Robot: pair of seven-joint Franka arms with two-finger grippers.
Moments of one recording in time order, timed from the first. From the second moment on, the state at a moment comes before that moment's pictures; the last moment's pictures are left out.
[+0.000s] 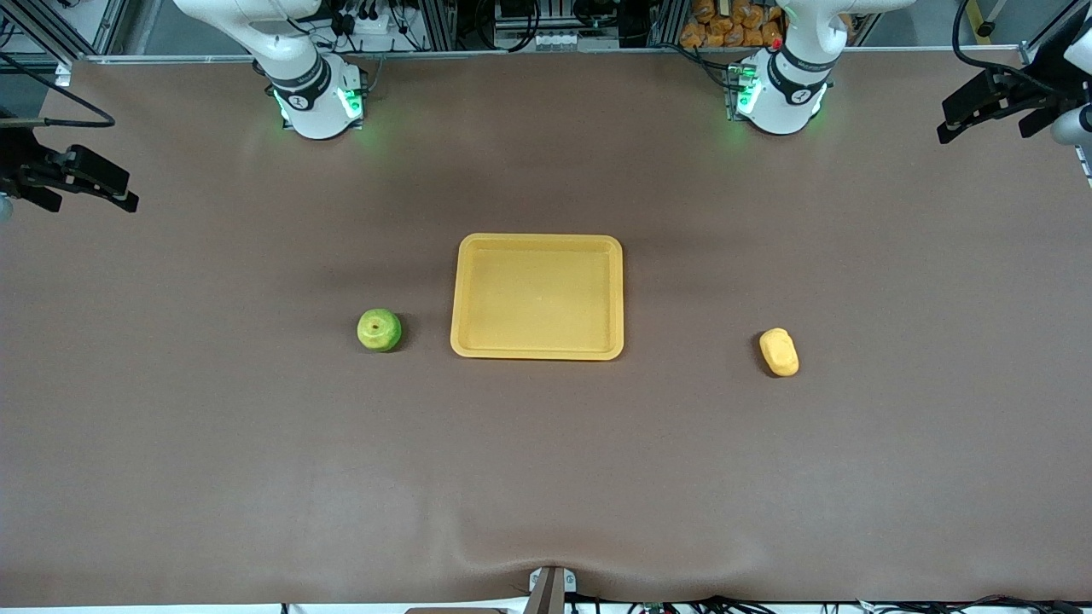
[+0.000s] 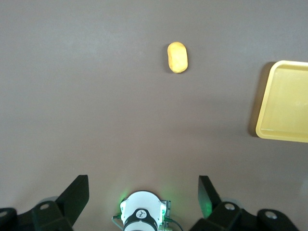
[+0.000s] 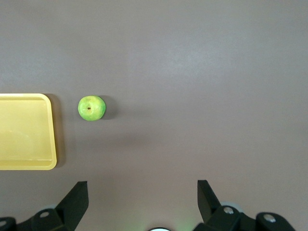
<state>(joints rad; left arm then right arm) -0.02 -0.16 -0.06 -1.58 0.04 1.36 -0.12 0.02 -0.02 -0.03 -1.51 0.02 1.44 0.02</state>
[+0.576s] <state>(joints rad) -0.02 -0.16 -0.06 -1.58 0.04 1.35 -0.12 0.01 -0.01 -0.03 -1.51 0.02 1.44 0.02</state>
